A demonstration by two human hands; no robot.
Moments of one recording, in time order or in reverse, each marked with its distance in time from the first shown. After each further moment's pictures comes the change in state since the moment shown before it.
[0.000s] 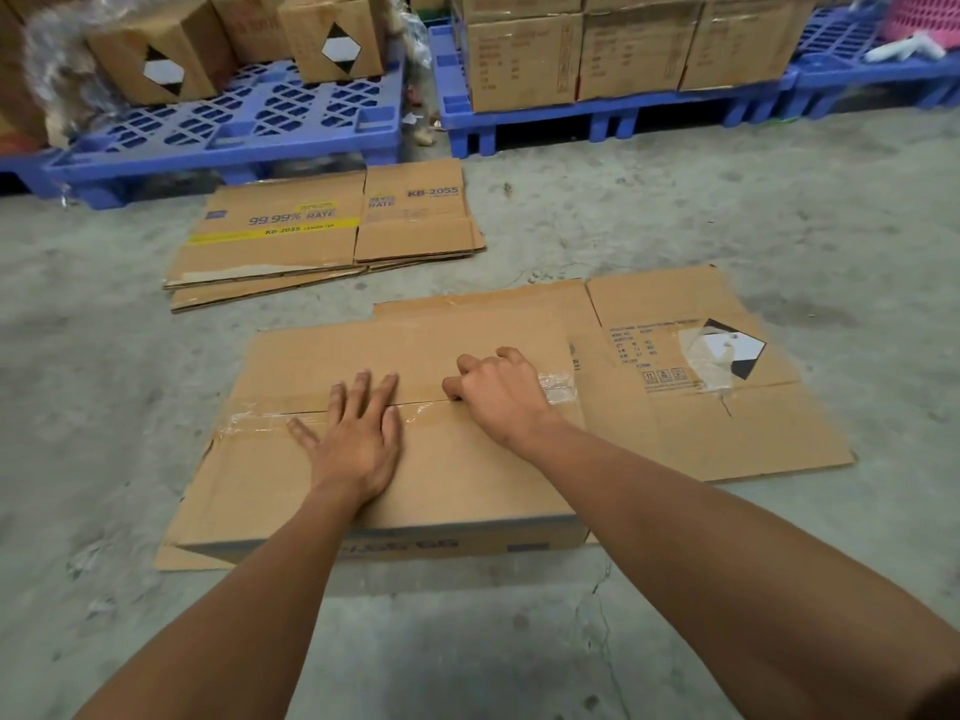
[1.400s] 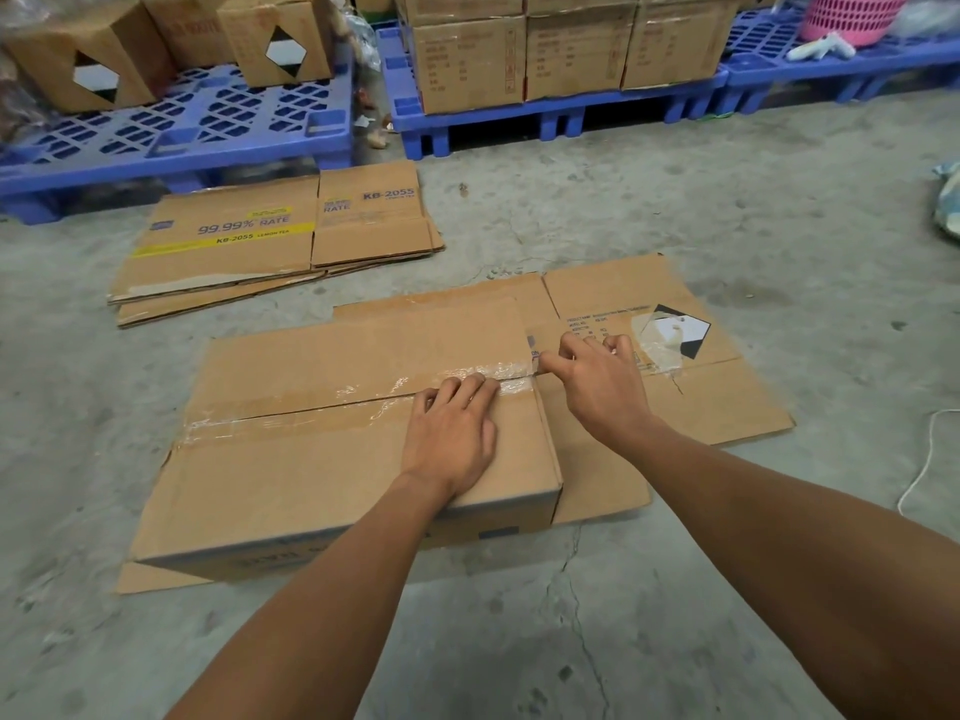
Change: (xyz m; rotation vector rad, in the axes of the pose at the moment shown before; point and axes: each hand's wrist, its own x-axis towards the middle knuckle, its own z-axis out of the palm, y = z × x) left_hand -0.022 0.117 0.027 0.128 0.207 0.563; right_hand -0.087 0.108 0.029 -0.044 0.341 0.275
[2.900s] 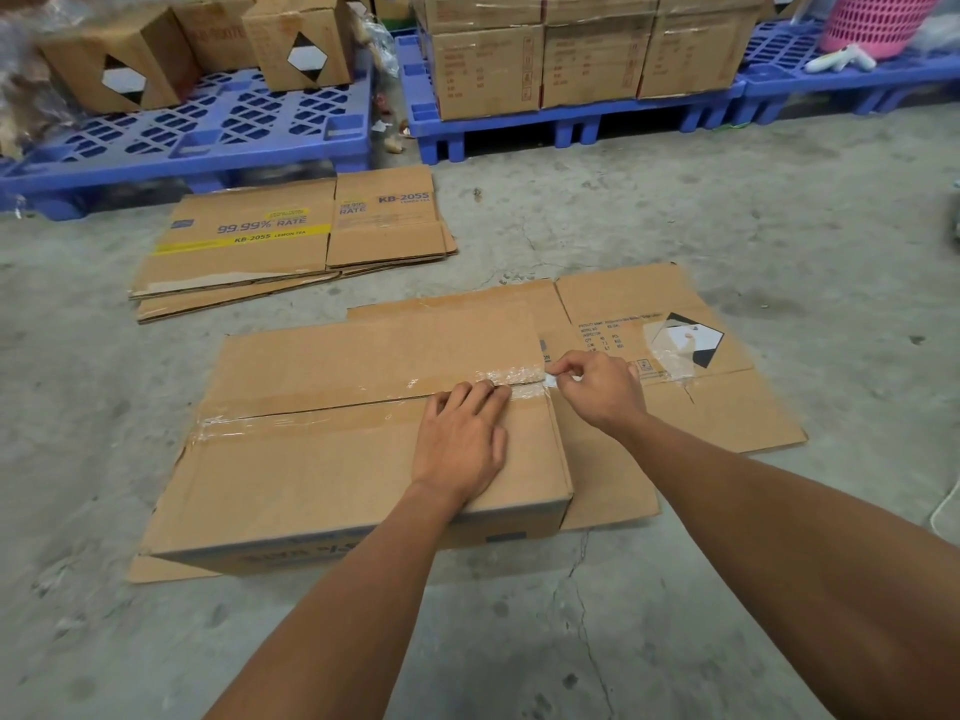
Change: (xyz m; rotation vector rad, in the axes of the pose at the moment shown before) left_hand -0.007 0.003 -0.002 -0.001 0.043 0.000; right_hand 0.012 -0.006 0.002 0.612 -0.251 0.487
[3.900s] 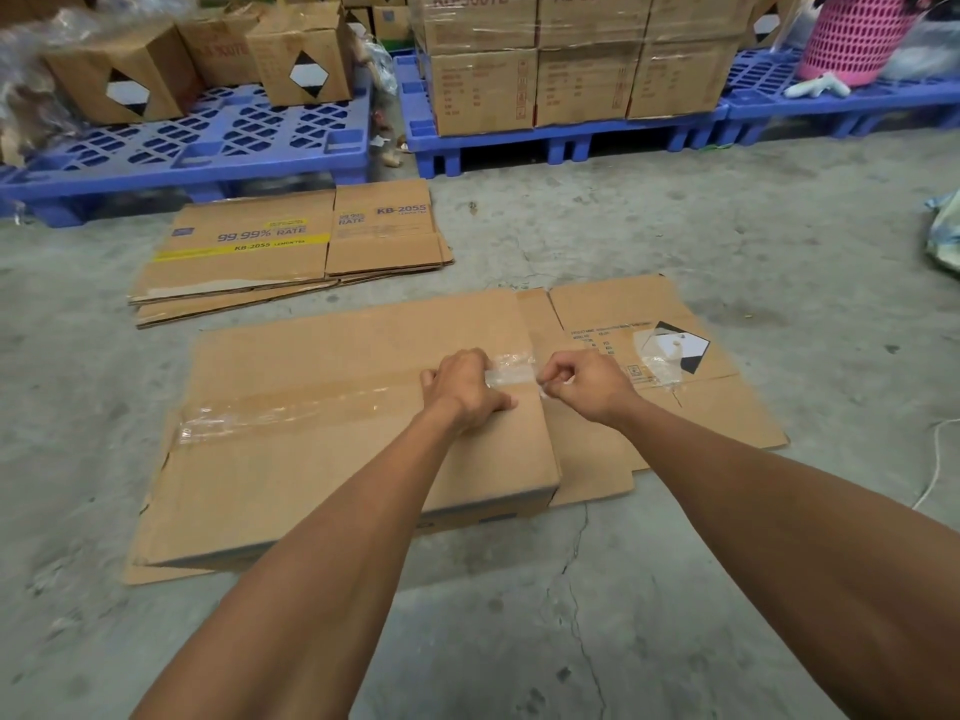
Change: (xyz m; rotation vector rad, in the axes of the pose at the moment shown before) left_hand 0.061 0.002 -0.043 -0.428 -0.310 -0.404; right_hand -0.007 -0.009 -0.017 0.056 -0.153 -0.040
